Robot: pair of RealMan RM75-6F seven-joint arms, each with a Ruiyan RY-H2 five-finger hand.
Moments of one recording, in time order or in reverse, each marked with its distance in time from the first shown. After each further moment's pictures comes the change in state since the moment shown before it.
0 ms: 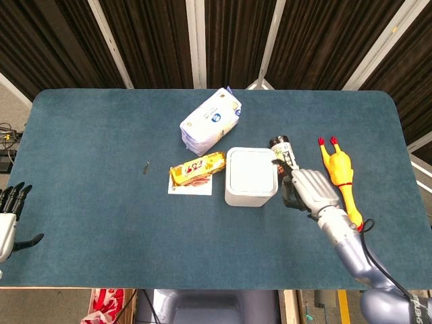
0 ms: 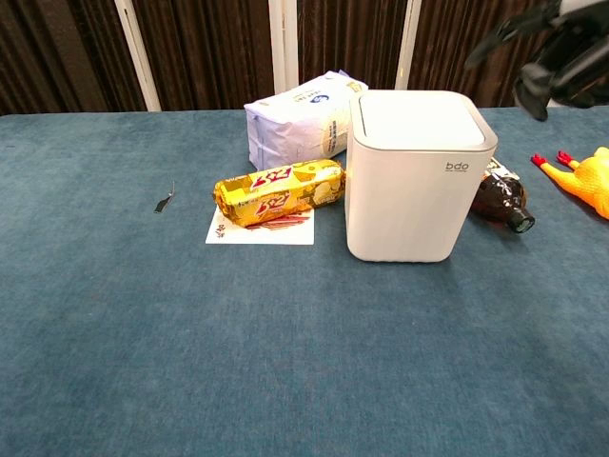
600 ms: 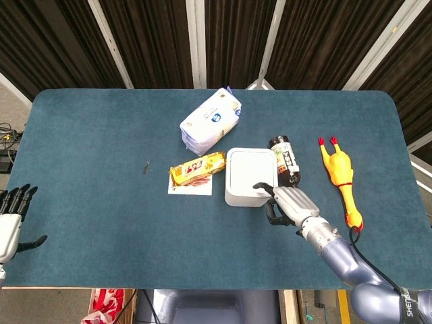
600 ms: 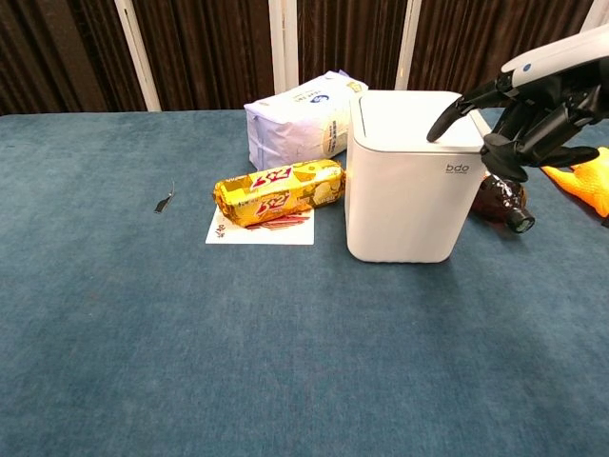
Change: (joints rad) left arm -0.008 0.004 0.006 -0.012 0.000 -0.021 0.014; right arm 0.123 -0.029 -0.029 -0.020 0.227 -0.230 -0.056
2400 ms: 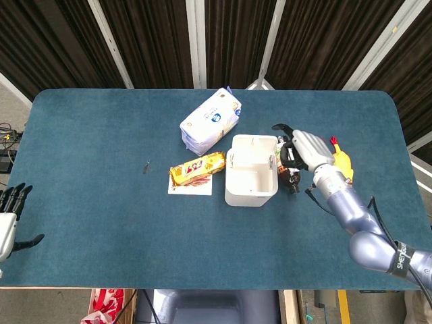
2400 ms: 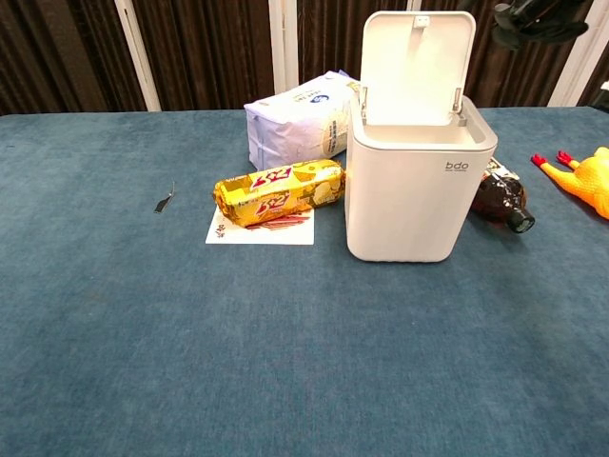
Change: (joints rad) left arm 0.004 0.008 -0.010 0.003 -0.018 -0.012 -0.027; right arm 0.044 -0.018 0.214 0.316 0.164 -0.069 0.032
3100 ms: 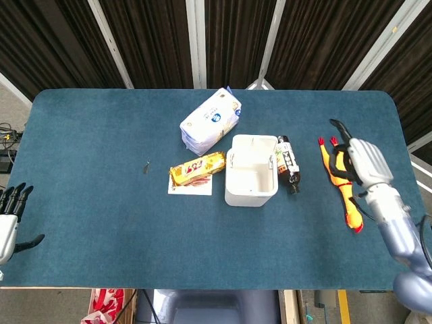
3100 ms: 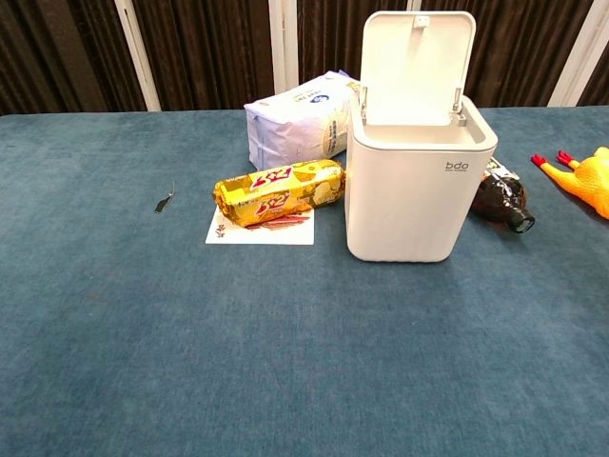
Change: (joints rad) left arm 0.013 -0.021 0.003 0.014 0.043 0.048 0.030; right arm -0.394 0.089 0.093 -0.044 -0.451 0.125 0.192
